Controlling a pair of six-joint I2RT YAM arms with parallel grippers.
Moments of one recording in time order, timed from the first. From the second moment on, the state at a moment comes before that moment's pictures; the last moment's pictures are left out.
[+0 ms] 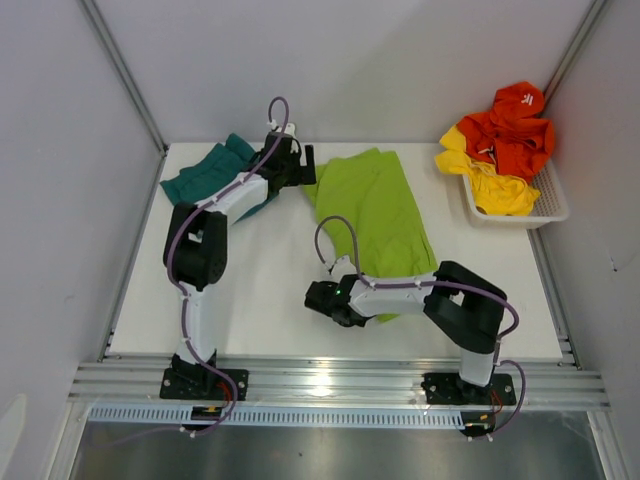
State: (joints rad) left arm -0.35 2.11 1.67 -0.18 -0.07 -0.31; right arm 1.14 1.83 1.09 -0.82 0.72 0.63
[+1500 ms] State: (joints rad) left arm -0.36 2.03 1.28 0.04 0.10 -0.55; right arm 1.43 1.66 0.89 -0.88 0.69 0.88
